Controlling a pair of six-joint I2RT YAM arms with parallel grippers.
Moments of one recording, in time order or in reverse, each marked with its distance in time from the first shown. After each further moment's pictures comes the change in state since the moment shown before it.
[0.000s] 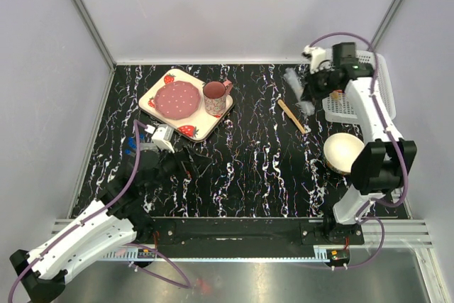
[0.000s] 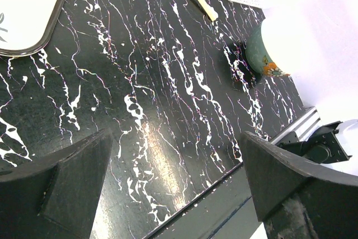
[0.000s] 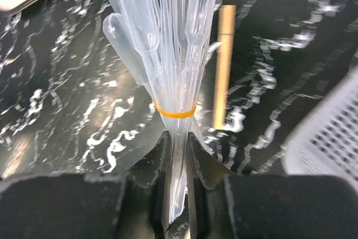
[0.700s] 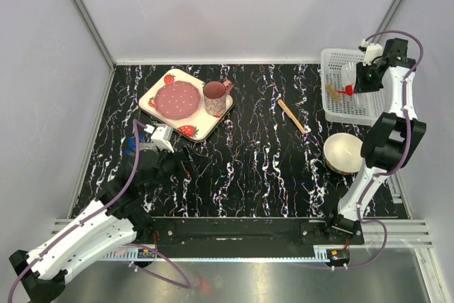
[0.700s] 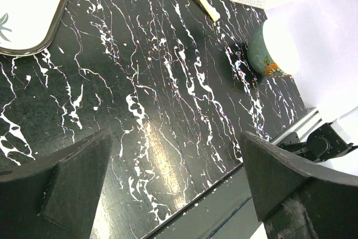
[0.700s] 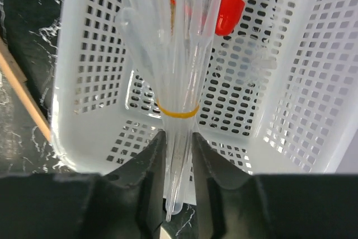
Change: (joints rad) left arm 0.001 -0.002 0.010 -0.018 -0.008 0.000; right arm -0.406 0.290 0.291 0.005 0.197 -0.062
